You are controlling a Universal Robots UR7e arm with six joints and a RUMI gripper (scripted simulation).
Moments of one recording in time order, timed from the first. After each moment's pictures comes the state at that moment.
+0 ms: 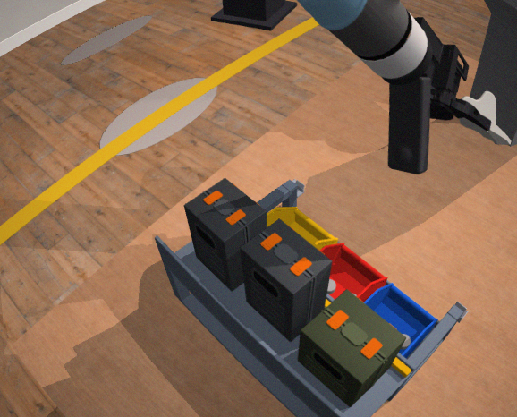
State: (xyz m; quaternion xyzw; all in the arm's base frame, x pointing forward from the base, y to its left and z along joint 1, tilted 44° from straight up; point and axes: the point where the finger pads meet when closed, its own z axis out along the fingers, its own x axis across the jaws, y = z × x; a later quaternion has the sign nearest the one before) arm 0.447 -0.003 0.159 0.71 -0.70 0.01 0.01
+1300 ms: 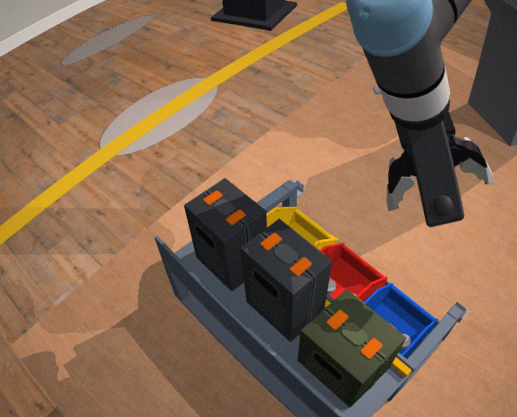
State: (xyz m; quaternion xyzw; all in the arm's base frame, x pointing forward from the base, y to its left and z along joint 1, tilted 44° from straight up) arm 0.536 -0.011 0.146 0.87 -0.46 0.16 0.04
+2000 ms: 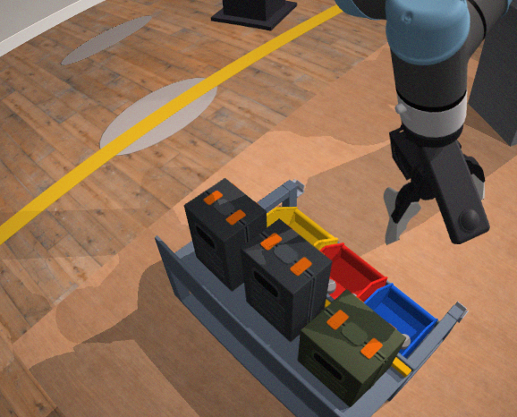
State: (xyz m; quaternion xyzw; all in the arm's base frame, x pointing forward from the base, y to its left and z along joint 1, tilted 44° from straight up) arm 0.572 -0.008 0.145 0.91 -0.33 0.22 0.08
